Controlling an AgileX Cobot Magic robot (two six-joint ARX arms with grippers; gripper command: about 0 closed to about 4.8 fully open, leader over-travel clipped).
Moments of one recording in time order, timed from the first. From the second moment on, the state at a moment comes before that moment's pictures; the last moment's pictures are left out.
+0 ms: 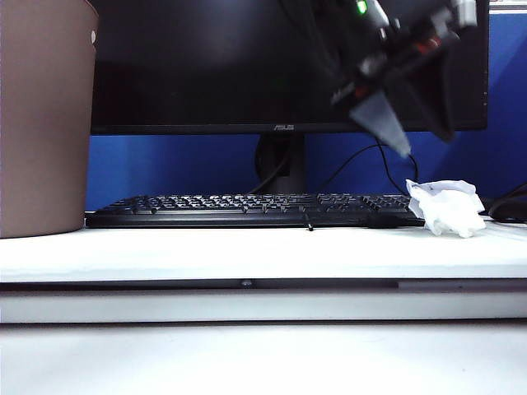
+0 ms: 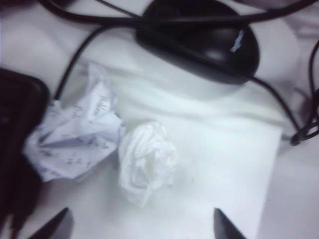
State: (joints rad) left arm -0.88 2.22 2.22 -0.98 0.30 0.39; right arm 0.11 0.00 0.02 -0.04 -0.30 0.44
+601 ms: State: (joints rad) left arm -0.90 2.35 2.22 -0.88 0.30 0.39; right arm 0.11 0.00 0.07 -0.09 -0.20 0.44
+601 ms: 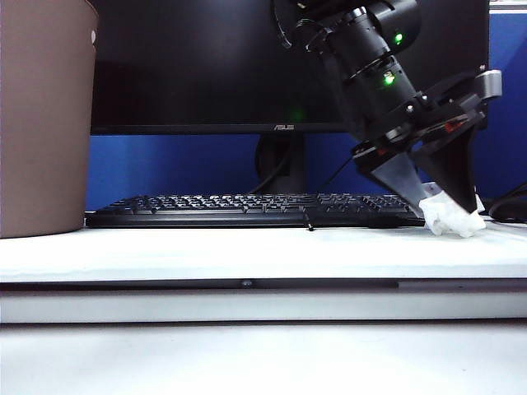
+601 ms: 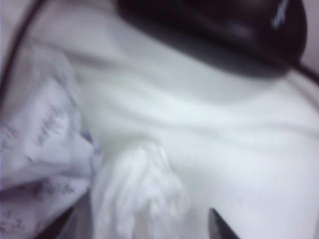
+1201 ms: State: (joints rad) left arm -0.90 2.35 2.22 -0.90 0.31 0.38; right arm 0.11 0.00 0.07 -0.10 -0.18 0.44
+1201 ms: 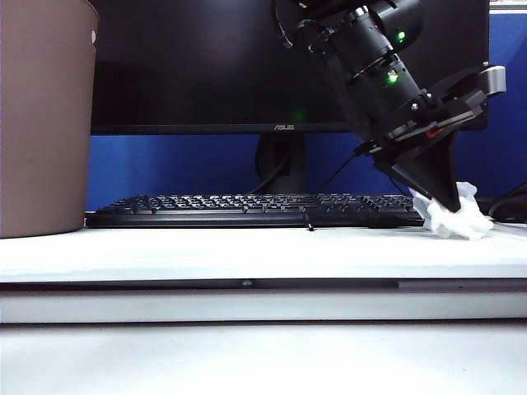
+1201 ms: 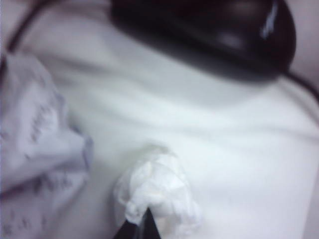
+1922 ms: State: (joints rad) left arm -0.84 1.77 2.22 -1.22 -0.56 0.52; right arm 0.11 0.00 0.07 -0.10 -0.21 0.44
